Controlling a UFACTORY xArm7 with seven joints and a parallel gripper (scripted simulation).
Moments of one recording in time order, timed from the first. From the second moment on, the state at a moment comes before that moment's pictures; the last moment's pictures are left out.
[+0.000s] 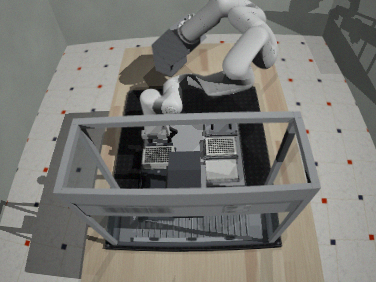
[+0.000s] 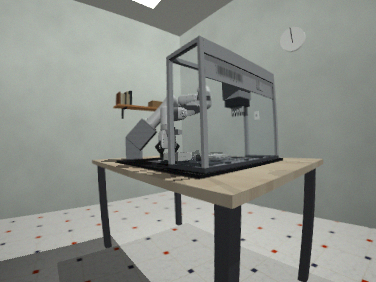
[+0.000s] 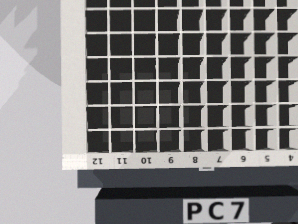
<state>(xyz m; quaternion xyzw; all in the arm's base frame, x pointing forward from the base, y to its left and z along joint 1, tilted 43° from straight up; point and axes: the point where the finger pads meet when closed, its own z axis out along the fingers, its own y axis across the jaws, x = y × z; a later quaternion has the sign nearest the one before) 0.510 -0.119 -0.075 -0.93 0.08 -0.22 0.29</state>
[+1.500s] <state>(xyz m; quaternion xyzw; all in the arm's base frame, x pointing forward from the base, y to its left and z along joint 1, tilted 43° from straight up) 0.546 -0.129 -0.060 -0.93 0.08 -0.22 0.29</state>
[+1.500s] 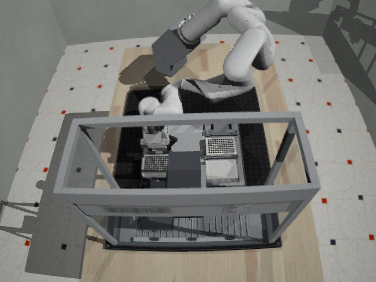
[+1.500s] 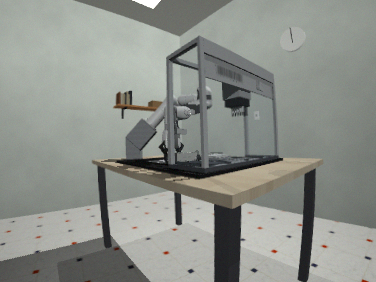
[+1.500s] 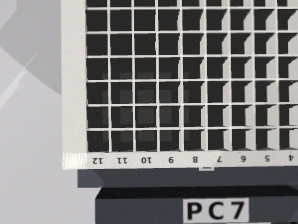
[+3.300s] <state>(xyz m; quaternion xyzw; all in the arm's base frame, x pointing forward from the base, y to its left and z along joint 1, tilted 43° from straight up) 0.570 -0.137 -0.051 -0.93 0.08 -0.22 0.29</state>
